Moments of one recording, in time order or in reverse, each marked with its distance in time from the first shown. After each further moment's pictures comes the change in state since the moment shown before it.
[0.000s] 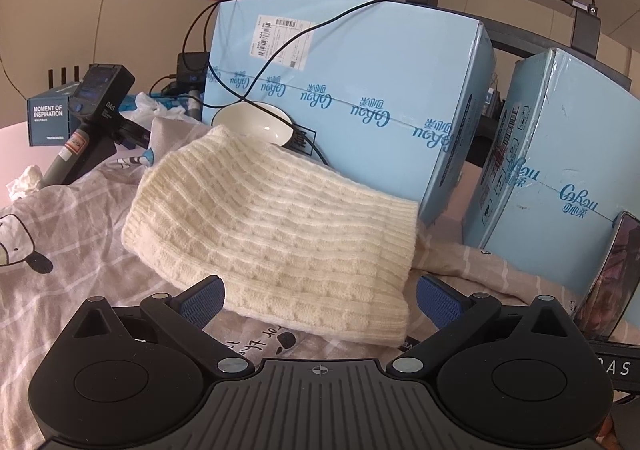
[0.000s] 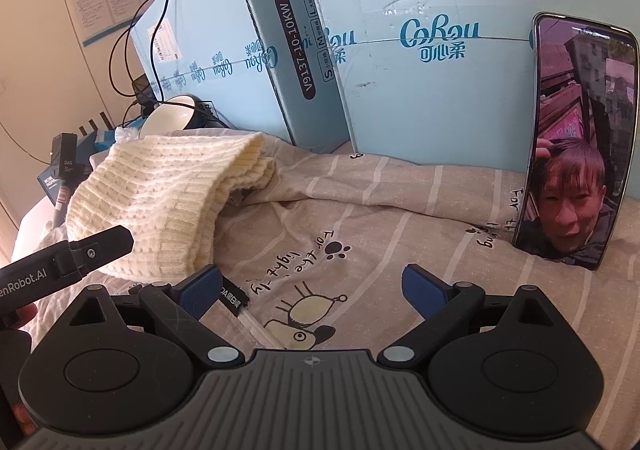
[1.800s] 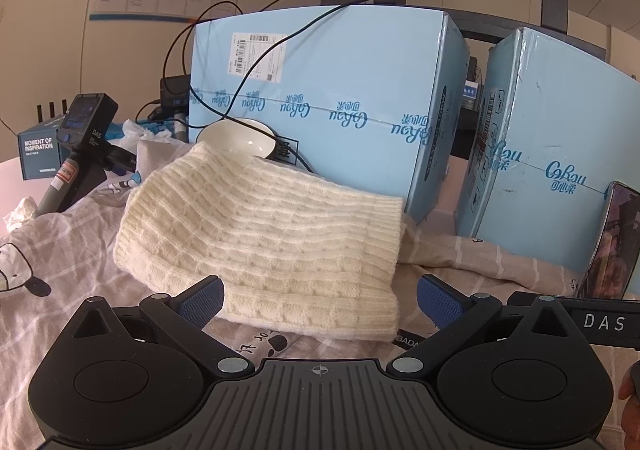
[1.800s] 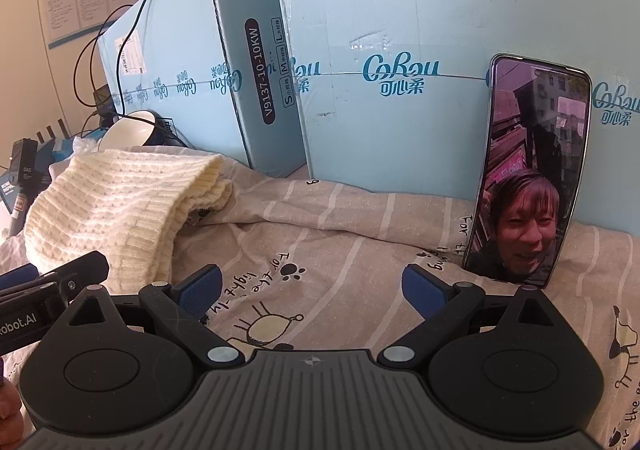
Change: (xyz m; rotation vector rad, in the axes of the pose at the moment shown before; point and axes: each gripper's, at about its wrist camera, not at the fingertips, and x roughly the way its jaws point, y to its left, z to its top) left arm -0.004 -0.014 -0.008 0.100 -0.049 -0.002; right arm -0.008 0.007 0.003 -0.035 -0.072 -0.167
